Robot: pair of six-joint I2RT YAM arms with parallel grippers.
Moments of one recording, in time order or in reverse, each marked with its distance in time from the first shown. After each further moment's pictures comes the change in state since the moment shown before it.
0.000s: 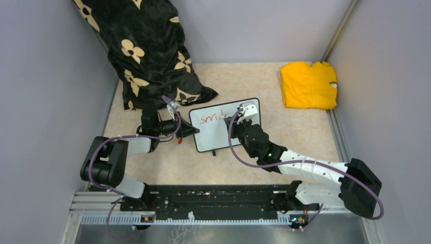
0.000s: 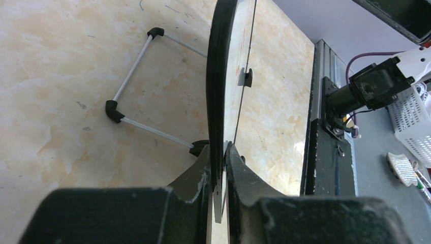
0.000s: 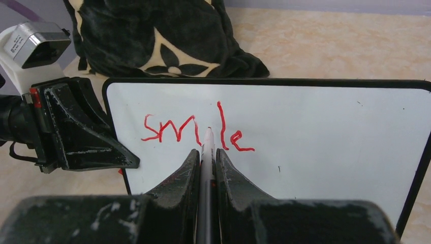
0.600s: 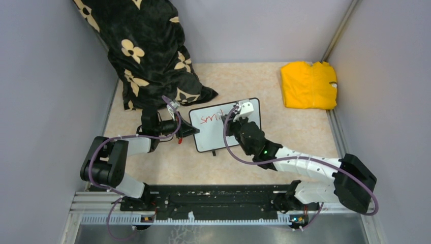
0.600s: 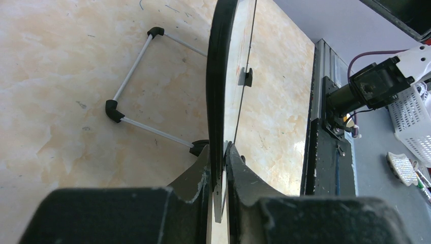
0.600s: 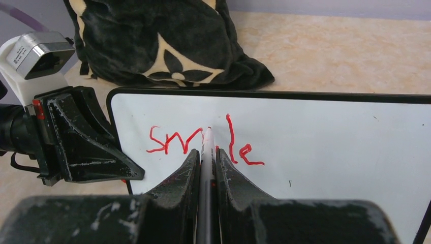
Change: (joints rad) left arm 0.000 0.000 0.000 -0.004 0.000 0.004; right arm 0.000 0.071 0.045 0.039 -0.007 -0.005
